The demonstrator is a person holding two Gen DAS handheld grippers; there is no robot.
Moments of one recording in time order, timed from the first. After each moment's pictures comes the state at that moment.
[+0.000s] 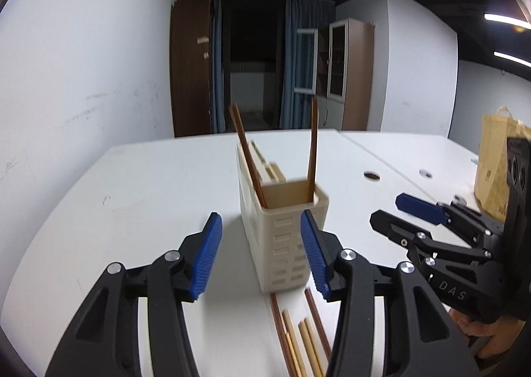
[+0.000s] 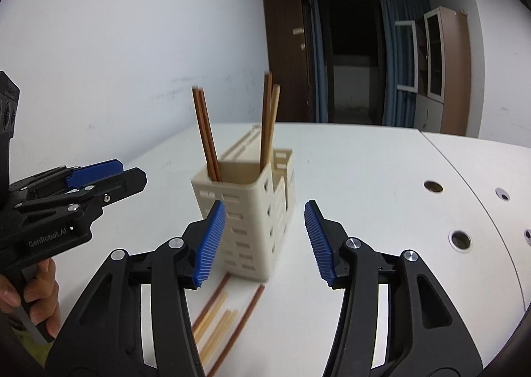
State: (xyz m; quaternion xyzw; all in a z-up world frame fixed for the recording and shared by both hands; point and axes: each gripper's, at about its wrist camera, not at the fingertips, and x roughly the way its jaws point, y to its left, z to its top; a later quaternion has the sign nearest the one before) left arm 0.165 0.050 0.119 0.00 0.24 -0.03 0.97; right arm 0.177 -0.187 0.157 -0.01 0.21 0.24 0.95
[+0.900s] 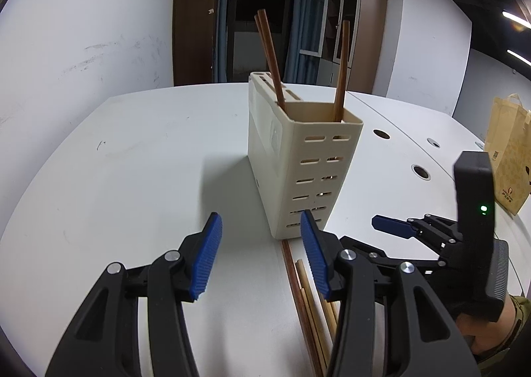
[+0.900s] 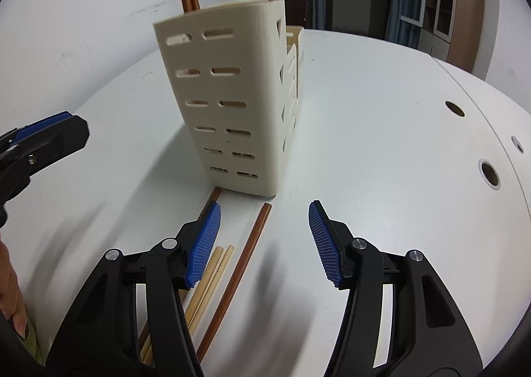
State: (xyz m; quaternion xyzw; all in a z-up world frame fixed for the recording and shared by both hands) left arm 0.173 0.068 0.061 -0.03 0.32 -0.03 0.95; right arm 0.210 -0.148 0.056 -0.06 0.39 0.22 0.89
